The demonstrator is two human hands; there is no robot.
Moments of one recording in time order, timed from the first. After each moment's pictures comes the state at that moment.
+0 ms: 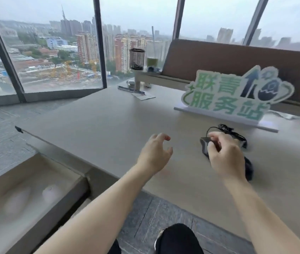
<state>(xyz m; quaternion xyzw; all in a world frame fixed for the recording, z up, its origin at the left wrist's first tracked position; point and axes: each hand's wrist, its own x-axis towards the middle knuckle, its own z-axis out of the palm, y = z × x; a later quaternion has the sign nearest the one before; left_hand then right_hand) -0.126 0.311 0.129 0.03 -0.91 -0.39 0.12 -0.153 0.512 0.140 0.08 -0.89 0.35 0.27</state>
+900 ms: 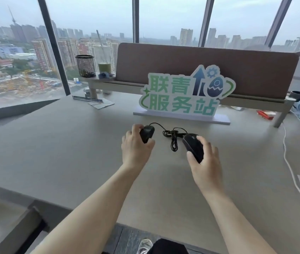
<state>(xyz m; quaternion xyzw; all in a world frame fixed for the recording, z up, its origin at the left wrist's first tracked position) -0.201 0.401 0.140 0.08 -0.87 -0.45 0.21 -0.158 0.594 0.121 0.00 -0.88 0.40 0.27</state>
